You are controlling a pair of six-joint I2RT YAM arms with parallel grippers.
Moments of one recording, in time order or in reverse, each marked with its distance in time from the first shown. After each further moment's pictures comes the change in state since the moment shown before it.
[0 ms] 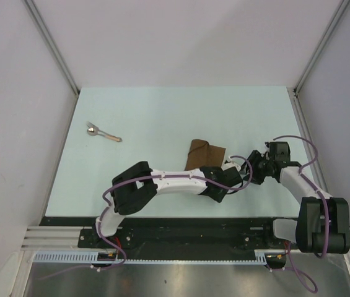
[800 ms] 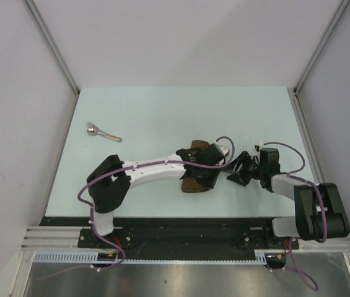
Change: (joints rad) left arm 0.142 -0.204 -0.105 0.031 0.295 0.024; right arm 0.093 0.095 -0.198 0.527 -0.180 0.274
